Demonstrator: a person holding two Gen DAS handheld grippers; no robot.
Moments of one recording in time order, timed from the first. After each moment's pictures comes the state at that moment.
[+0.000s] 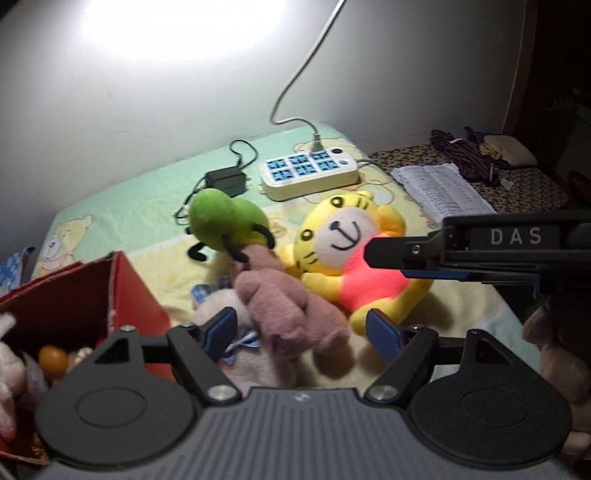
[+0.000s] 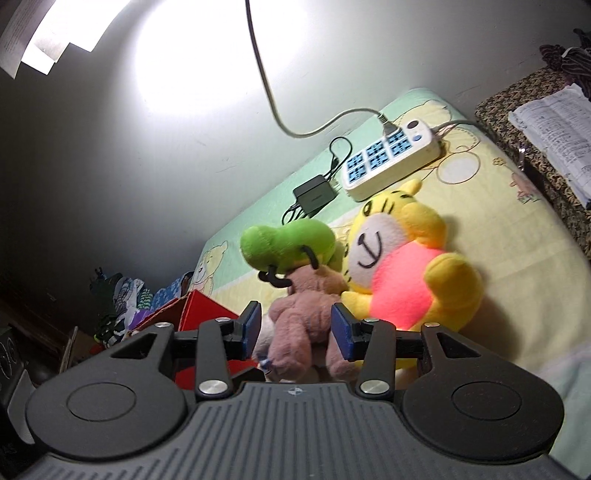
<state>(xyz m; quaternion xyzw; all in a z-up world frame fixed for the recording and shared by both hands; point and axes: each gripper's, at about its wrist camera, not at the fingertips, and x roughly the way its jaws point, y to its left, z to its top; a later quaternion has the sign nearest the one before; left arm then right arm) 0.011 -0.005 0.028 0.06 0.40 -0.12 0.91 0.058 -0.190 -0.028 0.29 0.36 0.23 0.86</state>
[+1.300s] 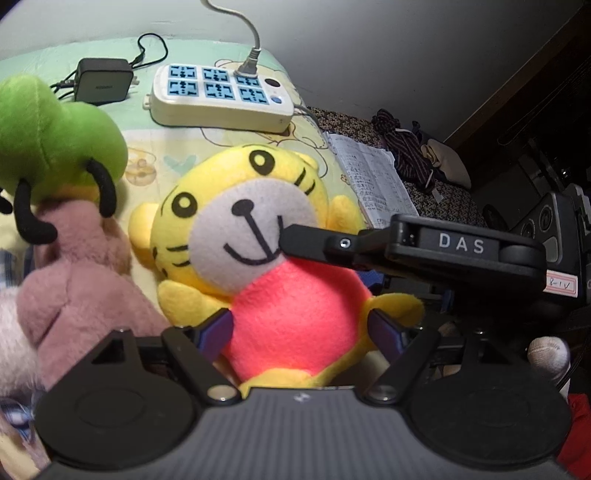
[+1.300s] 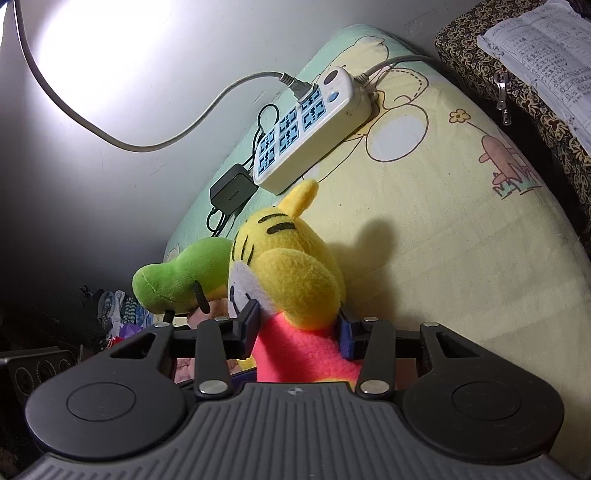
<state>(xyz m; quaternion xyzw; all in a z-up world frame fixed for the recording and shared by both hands) 0.132 -0.030 -0.064 -0.13 0.50 -0.24 0.82 0.167 -0.244 -0.116 0.35 0.46 0.23 0.78</state>
